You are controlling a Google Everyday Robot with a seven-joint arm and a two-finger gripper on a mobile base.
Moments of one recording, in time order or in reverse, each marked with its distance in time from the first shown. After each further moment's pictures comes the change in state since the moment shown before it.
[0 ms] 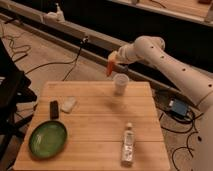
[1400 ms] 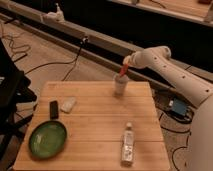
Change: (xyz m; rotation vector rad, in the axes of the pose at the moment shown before) arm -0.003 -0.125 0.026 0.196 -0.109 0.161
